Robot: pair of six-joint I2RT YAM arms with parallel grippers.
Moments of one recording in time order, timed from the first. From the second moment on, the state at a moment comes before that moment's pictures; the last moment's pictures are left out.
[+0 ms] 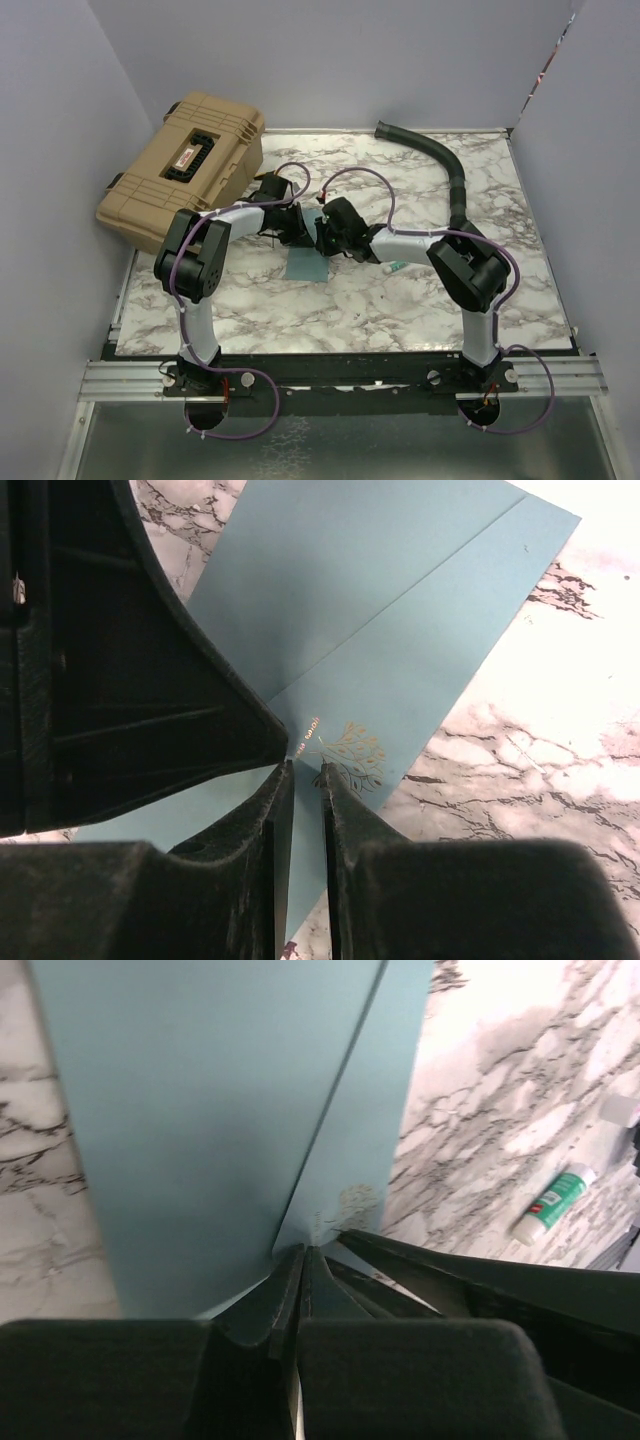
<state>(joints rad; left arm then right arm) -0.36 1.93 1.18 -0.24 0.49 -0.59 0.77 1.98 1.17 0.06 0.05 0.35</state>
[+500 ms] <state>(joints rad) -0.36 1.93 1.13 -0.20 0.46 -0.61 0.77 1.95 1.20 -0.07 0.07 0.37</state>
